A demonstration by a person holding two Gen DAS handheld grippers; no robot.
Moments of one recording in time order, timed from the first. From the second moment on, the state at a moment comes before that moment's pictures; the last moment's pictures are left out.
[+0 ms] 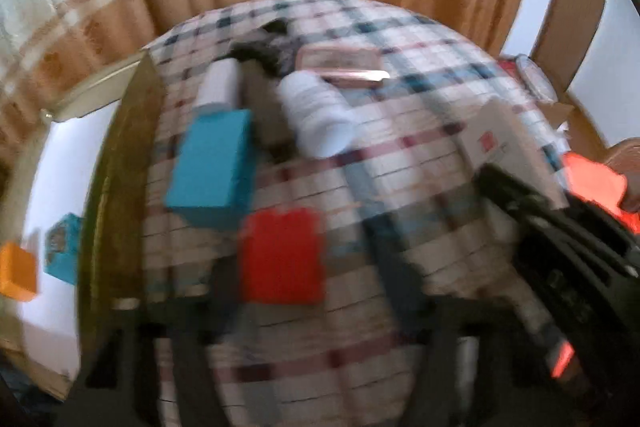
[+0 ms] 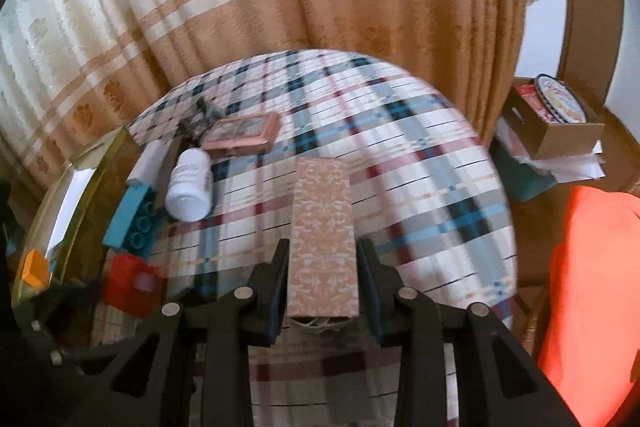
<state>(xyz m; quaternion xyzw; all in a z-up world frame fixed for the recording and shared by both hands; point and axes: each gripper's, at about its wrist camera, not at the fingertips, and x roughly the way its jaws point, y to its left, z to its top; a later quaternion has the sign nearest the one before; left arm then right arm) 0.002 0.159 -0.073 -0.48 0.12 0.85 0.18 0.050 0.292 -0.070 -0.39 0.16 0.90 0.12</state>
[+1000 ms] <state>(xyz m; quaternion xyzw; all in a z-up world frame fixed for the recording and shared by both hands) 0.007 0.153 -0.078 -0.45 0.08 0.87 0.17 0.048 0.292 -0.078 -0.40 0.16 0.90 0.11</state>
